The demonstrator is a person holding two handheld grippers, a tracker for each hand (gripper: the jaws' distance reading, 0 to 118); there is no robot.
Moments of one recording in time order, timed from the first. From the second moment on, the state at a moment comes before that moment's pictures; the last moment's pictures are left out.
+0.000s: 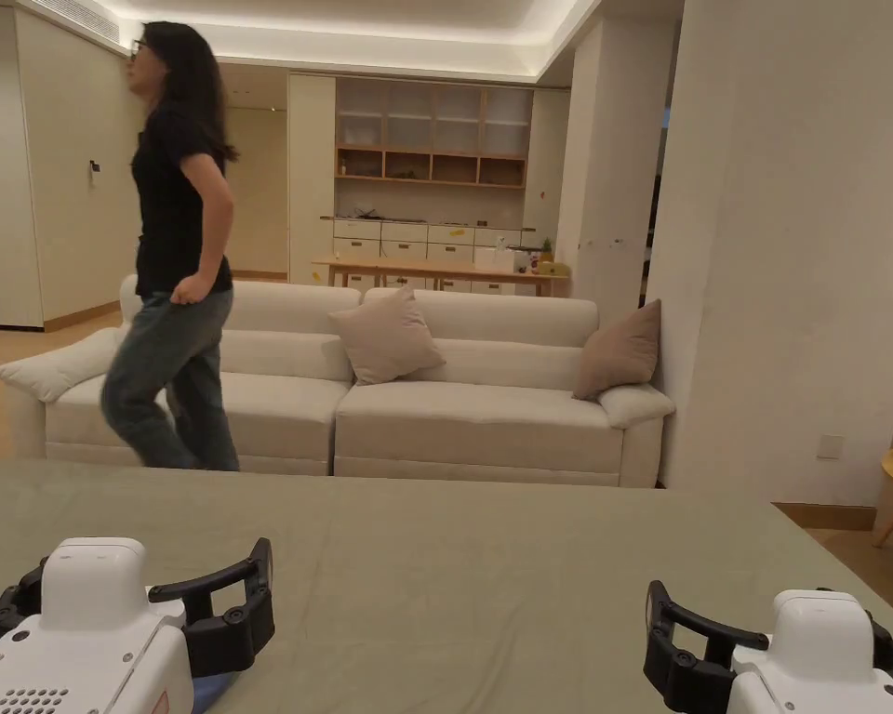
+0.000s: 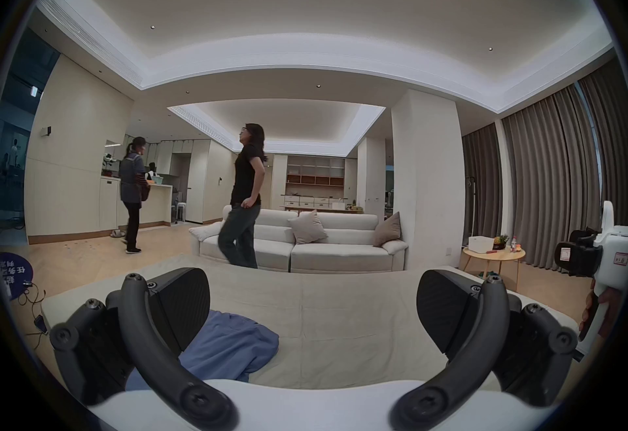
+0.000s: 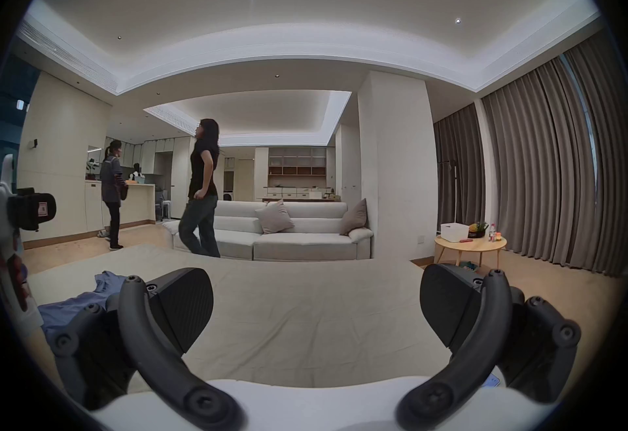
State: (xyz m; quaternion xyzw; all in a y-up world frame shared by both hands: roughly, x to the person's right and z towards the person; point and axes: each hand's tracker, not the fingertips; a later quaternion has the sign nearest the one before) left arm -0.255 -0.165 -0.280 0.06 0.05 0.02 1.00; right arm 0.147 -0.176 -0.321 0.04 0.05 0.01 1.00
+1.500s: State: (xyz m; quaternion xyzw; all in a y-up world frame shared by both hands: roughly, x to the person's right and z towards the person) left arm -0.226 -0.166 -0.289 0.03 0.05 -0.02 1.00; right arm 0.153 -0.167 -0.322 0.01 0.07 0.00 1.00
